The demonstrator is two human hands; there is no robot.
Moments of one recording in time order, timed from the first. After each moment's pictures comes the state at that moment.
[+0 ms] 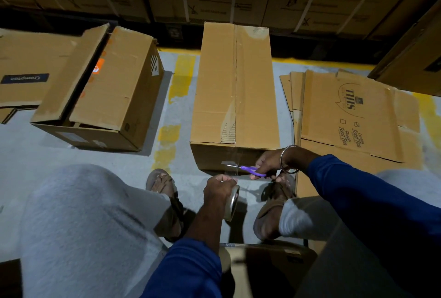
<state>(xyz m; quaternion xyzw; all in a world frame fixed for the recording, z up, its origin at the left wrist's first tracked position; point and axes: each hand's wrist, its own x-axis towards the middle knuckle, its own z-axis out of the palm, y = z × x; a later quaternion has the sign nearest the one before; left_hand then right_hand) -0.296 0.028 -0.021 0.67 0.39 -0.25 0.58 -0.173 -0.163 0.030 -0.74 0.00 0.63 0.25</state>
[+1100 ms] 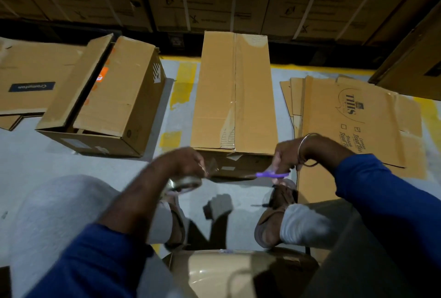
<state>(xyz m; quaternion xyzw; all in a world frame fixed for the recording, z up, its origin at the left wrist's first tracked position) -0.219 0.142 0.098 0.87 0.01 -0.41 0.28 -0.164 -0.178 0.123 -0.81 -0.08 0.57 0.11</state>
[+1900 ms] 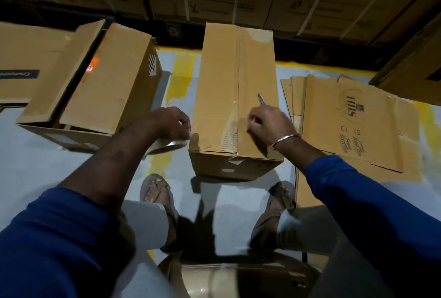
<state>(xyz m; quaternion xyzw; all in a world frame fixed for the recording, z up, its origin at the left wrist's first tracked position) -0.135 0.176 0.137 0.93 -0.01 -0.31 0.22 -0.123 -0.120 0.091 -0.97 -0.13 0.04 0.18</state>
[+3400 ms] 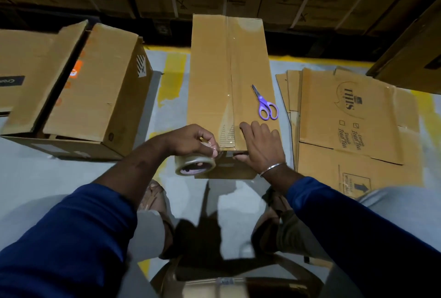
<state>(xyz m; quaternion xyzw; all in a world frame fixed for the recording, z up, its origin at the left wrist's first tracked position) -0.132 0.128 0.083 0.81 -0.14 -0.38 0.43 -0.160 -0.119 0.028 -0.99 -0.15 -0.01 -0.07</state>
